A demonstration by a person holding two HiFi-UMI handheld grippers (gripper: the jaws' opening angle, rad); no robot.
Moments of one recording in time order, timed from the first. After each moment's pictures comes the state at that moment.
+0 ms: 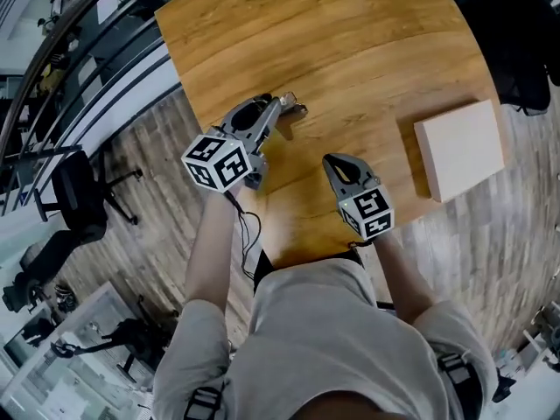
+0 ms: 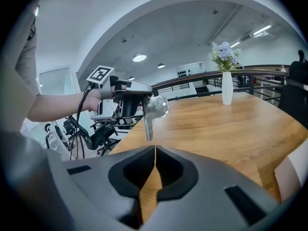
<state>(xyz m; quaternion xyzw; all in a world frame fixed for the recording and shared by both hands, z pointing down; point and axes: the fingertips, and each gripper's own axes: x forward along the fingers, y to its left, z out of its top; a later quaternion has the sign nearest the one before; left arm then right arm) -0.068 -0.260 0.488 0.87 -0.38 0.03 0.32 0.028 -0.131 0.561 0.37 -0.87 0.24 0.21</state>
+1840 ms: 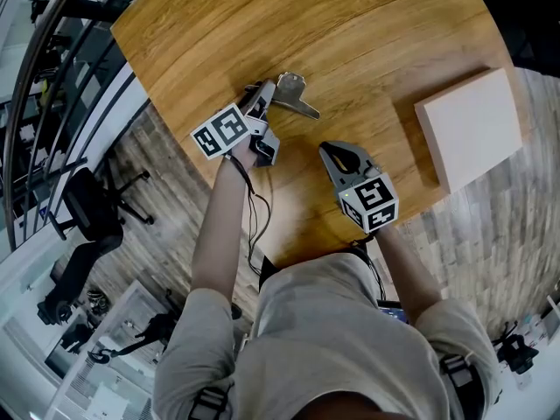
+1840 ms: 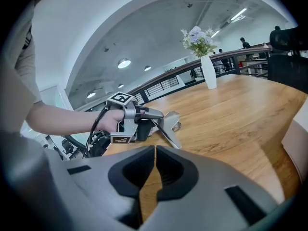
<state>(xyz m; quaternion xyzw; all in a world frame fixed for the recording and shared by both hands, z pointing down) -0.033 -0.314 0.652 0.73 -0.44 0.03 0.53 0.063 -0.157 0.607 0.40 -0.84 0.32 0.17</state>
